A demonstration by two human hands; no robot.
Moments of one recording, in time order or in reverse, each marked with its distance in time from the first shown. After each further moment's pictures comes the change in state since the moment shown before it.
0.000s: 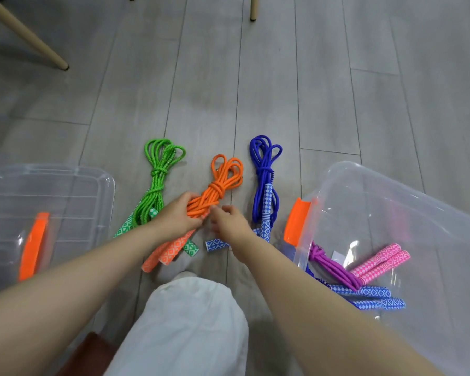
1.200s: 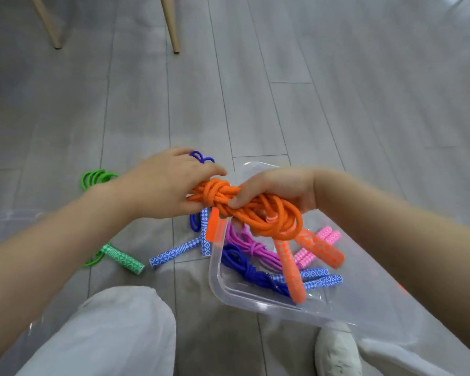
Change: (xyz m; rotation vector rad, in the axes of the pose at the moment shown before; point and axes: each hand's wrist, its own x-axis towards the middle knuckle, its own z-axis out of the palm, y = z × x) left_hand -0.037 0.244 -0.005 1.006 -0.112 0.935; right_hand -0.139 -0.119 -0.236 -0.257 -0.710 0.113
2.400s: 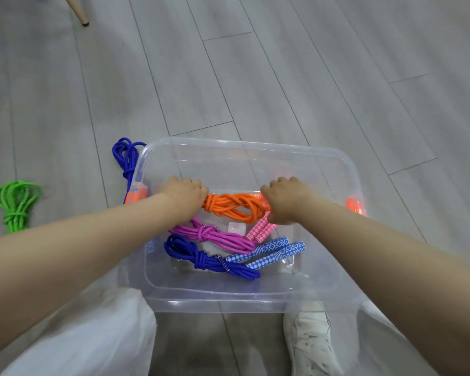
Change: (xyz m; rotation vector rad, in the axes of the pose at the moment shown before) left_hand 0.145 0.108 0.132 0.469 -0.618 -0.108; right_hand 0.005 0.210 -0.132 -1.423 0.793 0.246
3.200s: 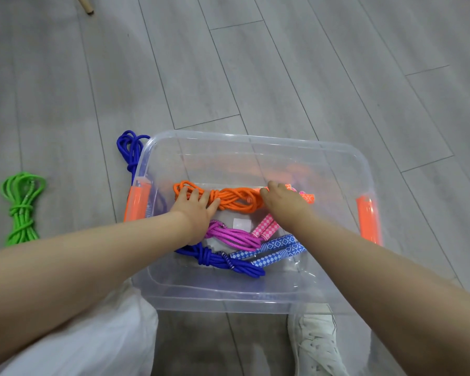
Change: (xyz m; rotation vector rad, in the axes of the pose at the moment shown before) left_hand 0.003 0.033 0.035 -0.066 -0.183 0.011; right_hand 0.012 -0.022 0.033 0.073 0.150 0.013
